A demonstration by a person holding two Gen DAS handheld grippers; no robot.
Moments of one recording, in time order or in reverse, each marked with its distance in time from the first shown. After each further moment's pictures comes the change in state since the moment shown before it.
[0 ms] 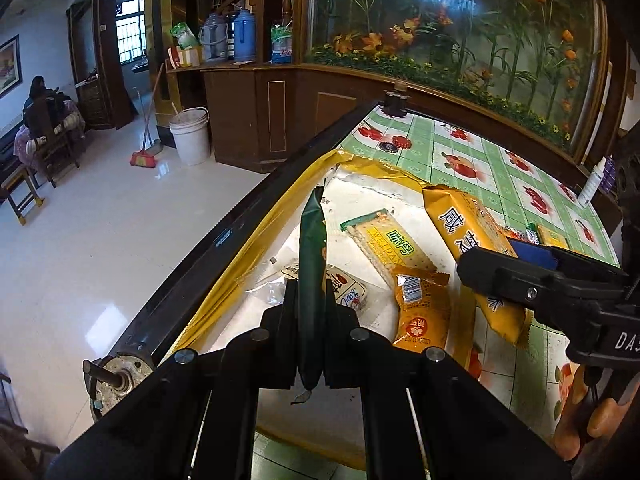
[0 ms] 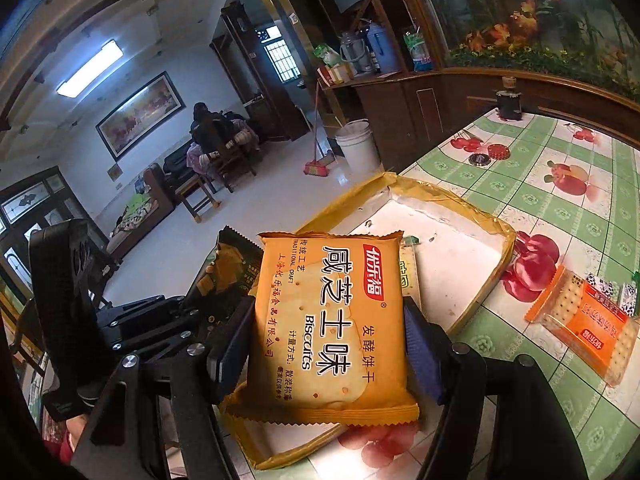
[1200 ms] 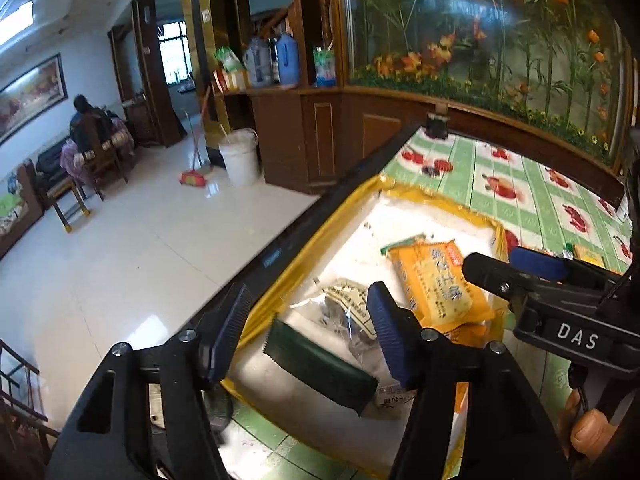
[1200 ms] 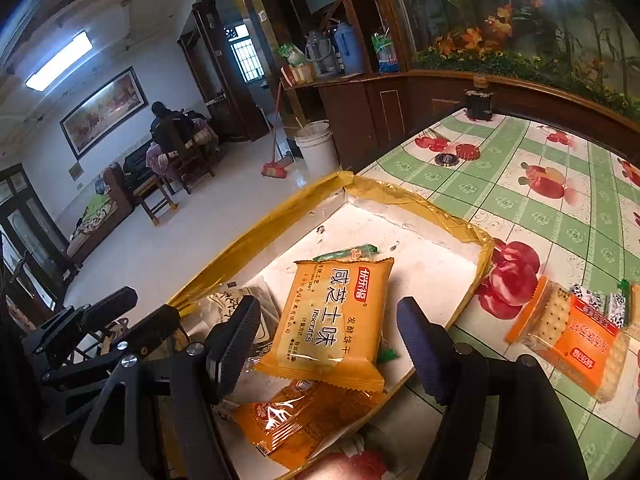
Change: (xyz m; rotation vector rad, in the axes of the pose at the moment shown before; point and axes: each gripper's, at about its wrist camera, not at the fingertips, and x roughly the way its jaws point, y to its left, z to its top) left arm -0.030 -0.008 0.002 -0.011 -0.108 0.200; right arm 0.020 -0.008 0.003 0.005 -0.022 -0.160
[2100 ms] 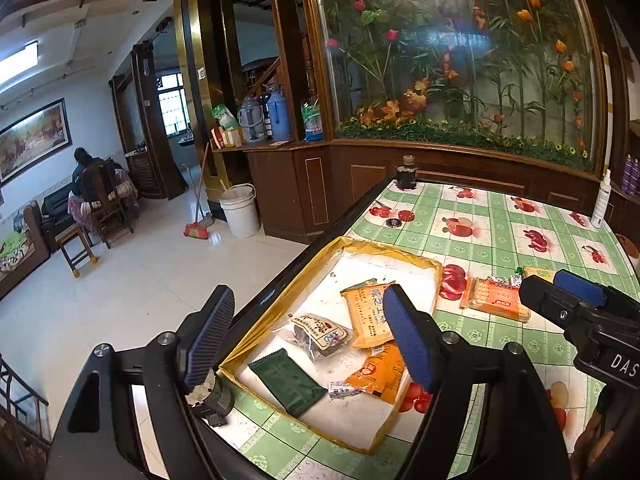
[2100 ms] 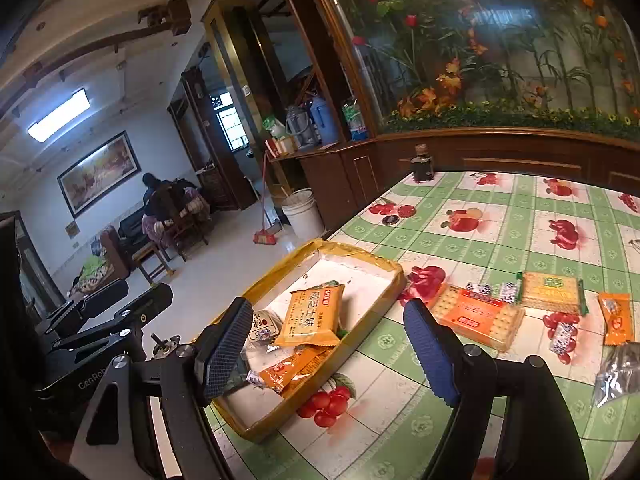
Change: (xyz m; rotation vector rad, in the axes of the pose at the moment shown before) left arm -0.091 -0.041 0.011 0.059 -0.173 0.005; right arm -0.157 -0.020 -0.032 0.087 -0.246 -0.041
